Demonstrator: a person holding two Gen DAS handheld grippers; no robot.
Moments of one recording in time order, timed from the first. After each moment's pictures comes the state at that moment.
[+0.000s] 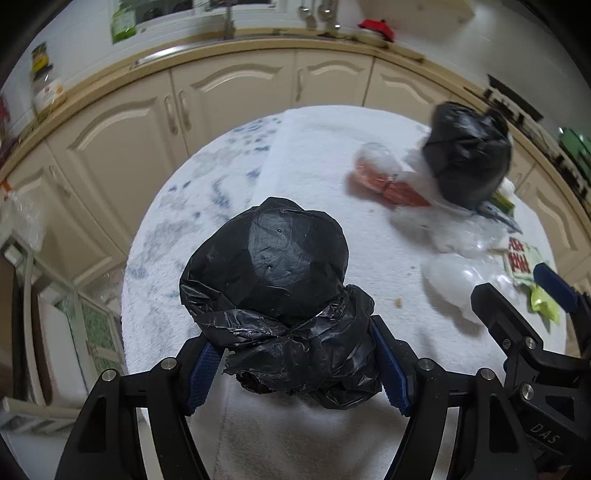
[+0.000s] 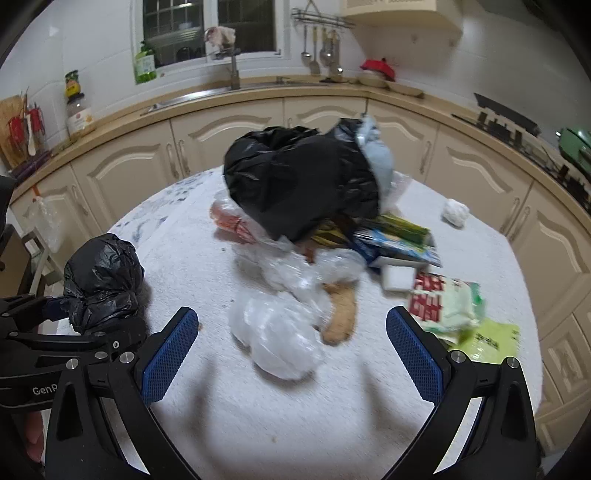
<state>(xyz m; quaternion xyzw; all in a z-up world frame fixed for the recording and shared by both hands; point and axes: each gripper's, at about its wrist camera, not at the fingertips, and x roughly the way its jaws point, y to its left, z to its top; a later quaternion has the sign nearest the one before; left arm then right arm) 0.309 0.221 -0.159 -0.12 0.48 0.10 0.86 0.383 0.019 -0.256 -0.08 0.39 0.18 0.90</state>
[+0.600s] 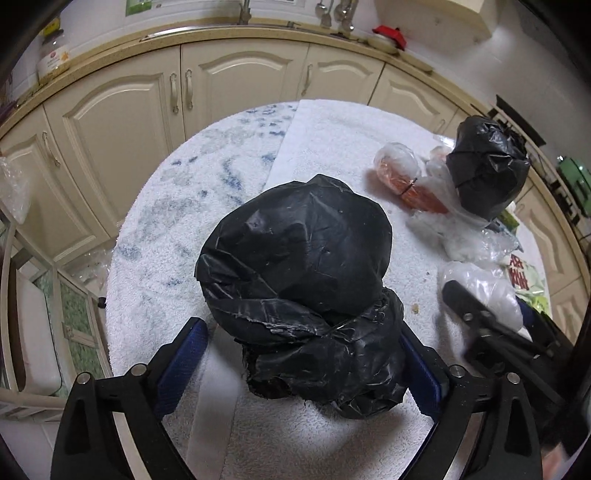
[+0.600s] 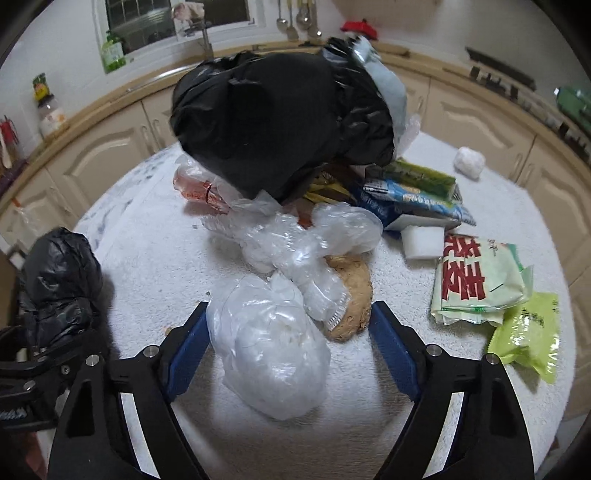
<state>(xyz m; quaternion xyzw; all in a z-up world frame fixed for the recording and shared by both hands) 0.311 0.245 -0.177 -0.17 0.48 0.09 0.86 0.408 0.037 -0.298 -0.07 0.46 0.13 0.88</state>
